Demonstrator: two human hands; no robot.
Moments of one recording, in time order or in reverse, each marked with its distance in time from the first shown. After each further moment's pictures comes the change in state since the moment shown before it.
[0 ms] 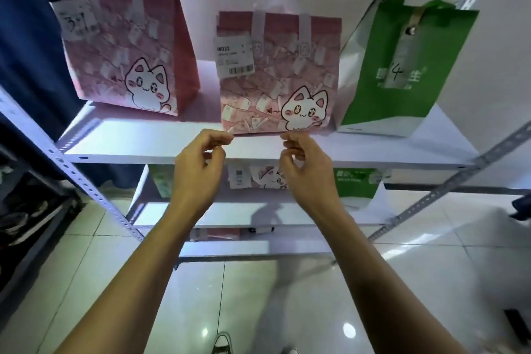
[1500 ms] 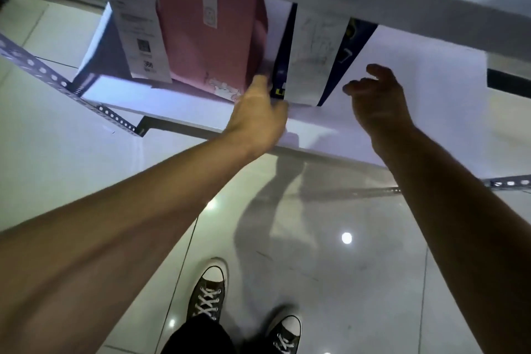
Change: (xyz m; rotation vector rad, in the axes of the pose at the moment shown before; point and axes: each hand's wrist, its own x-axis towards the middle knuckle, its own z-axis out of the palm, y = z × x) left_hand -0.126 -0.534 0.308 0.184 -0.244 -0.624; right_hand -0.004 0.561 0.281 -0.055 -0.230 0.594
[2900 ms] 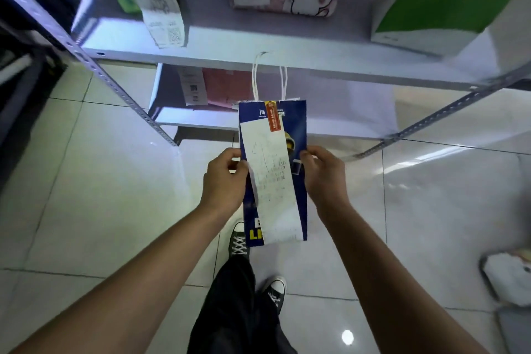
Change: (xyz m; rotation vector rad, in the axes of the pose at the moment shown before) left_hand -0.288 0.054 -0.152 -0.196 -0.019 -0.087; right_hand -0.341 -0.065 -0.062 0.193 0.033 0.058
